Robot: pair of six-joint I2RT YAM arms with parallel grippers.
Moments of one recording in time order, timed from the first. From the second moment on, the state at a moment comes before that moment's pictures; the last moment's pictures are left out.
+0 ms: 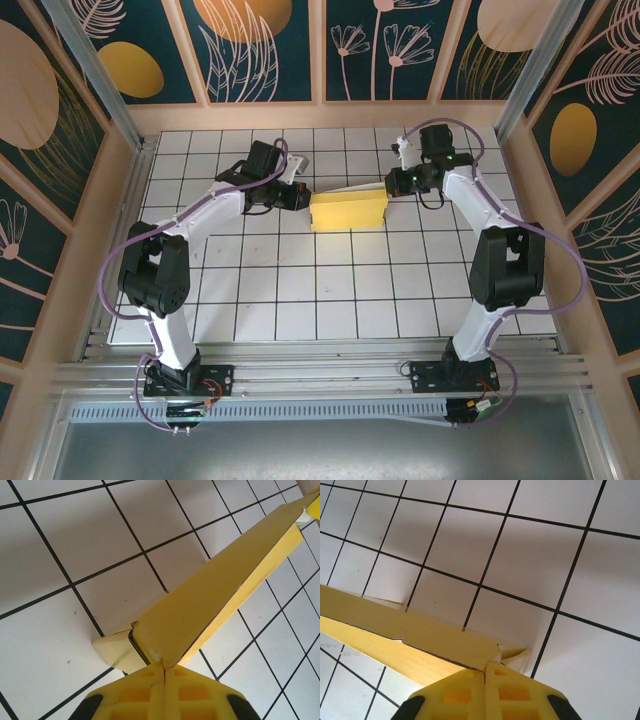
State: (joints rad) left arm -0.45 1.85 1.44 -0.46 0.46 -0.22; right arm 0.18 1.78 1.46 -0.66 -0.43 -0.05
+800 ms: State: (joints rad) left arm -0.45 1.85 1.44 -0.45 0.44 -0.25; right arm 0.20 1.70 1.31 -0.50 -0.39 0.03
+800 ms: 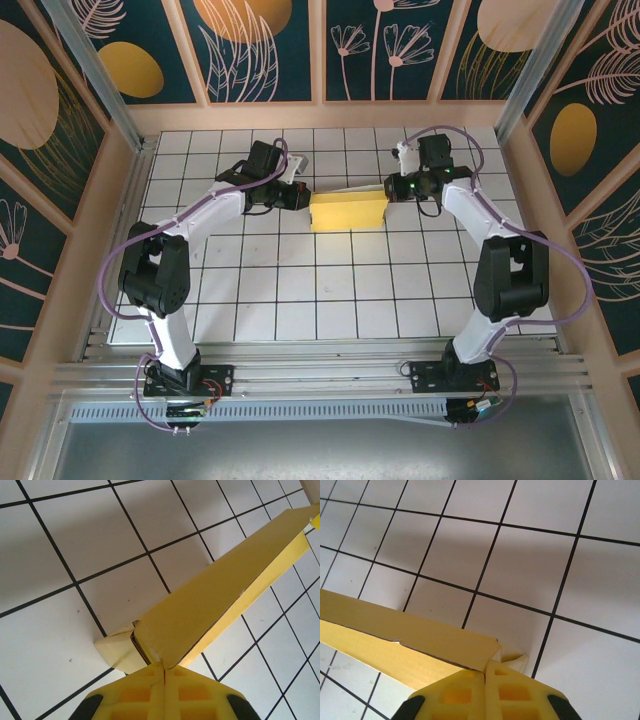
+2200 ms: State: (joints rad) left arm -0.48 1.83 1.39 -0.40 0.38 -0.27; right arm 0.29 1.49 1.11 -0.46 -0.24 0.17
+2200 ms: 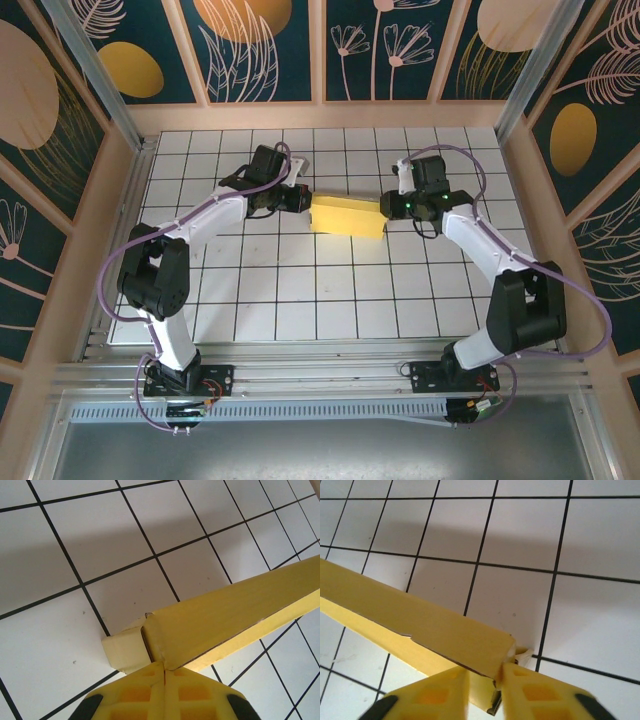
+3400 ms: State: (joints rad) left arm -0.51 1.83 1.39 -0.39 0.39 -0.27; right arm 0.15 1.38 0.96 -0.32 -0.34 0.82
